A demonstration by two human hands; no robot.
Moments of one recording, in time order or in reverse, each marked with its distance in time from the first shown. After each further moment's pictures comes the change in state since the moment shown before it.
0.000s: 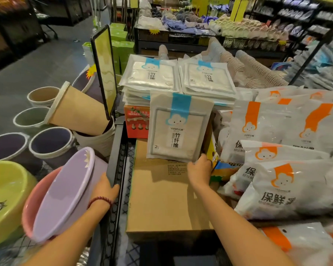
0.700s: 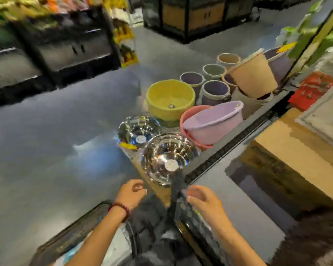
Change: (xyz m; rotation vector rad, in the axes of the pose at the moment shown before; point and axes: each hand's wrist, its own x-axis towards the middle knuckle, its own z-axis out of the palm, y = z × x) left_hand -0.500 -0.172 -0.042 -0.510 0.403 -0.592; right_hand -0.396 0.119 -0.090 0.076 -1.297 -0.399
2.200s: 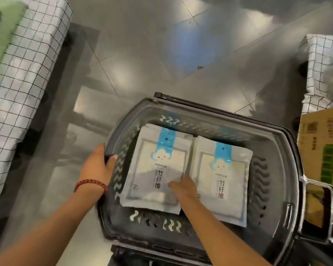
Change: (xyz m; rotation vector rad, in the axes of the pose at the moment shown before) left_hand -0.065 -0.720 -0.147 -0.042 0.696 -0.717; right_hand 0.087 0.454 0.630 -0.964 -0.607 0.365
